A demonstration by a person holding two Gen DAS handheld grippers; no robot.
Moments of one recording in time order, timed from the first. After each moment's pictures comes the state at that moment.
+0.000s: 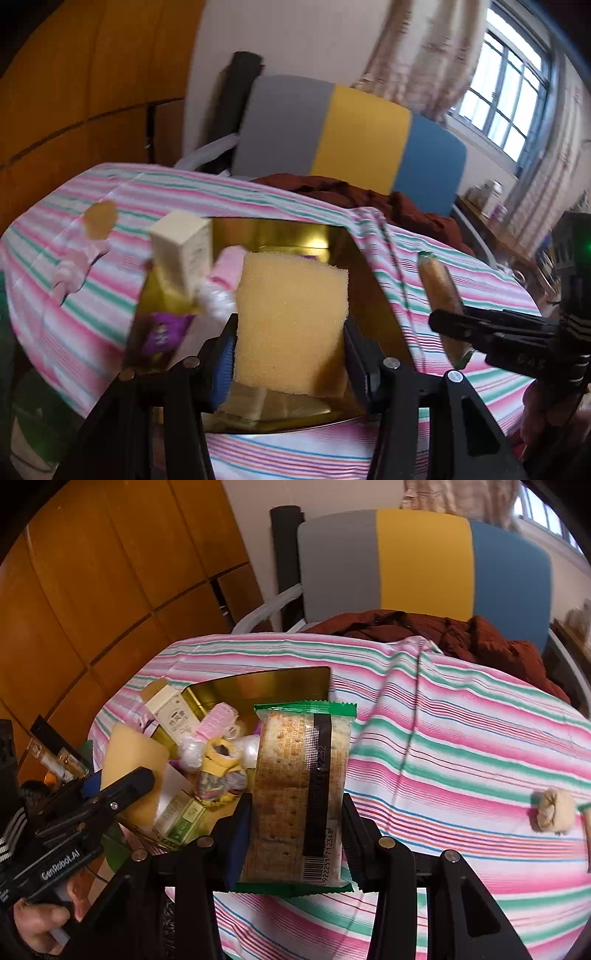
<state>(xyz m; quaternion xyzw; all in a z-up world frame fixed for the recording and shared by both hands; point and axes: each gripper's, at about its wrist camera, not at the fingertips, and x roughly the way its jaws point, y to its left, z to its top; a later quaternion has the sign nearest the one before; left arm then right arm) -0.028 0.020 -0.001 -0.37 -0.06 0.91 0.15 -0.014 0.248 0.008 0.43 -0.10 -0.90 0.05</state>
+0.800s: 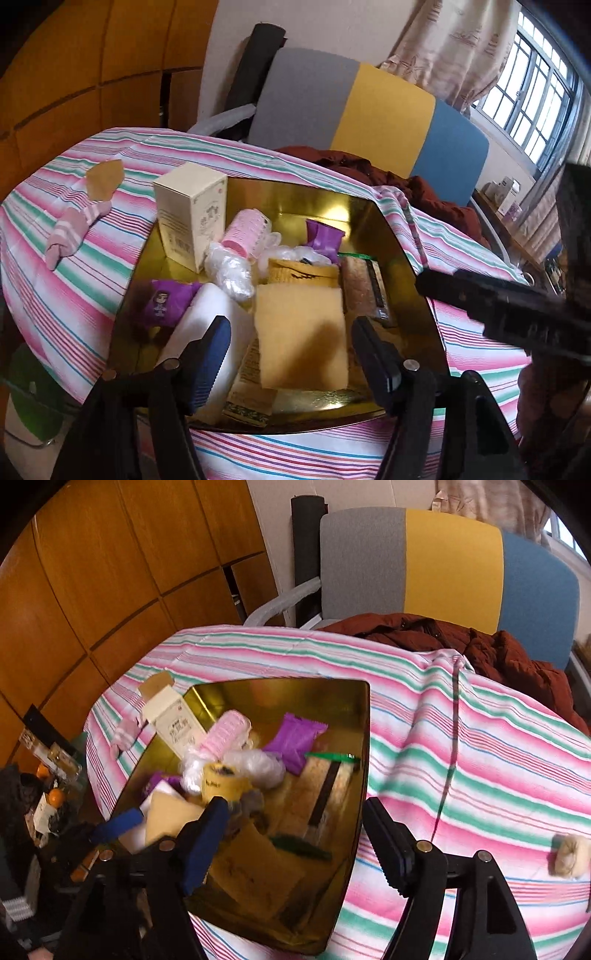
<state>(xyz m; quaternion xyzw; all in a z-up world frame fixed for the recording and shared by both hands) -0.045 0.016 -0.031 -0.42 -0.07 0.90 0.13 -0.070 0.217 -0.005 0.44 -0.07 -0.89 0.06</state>
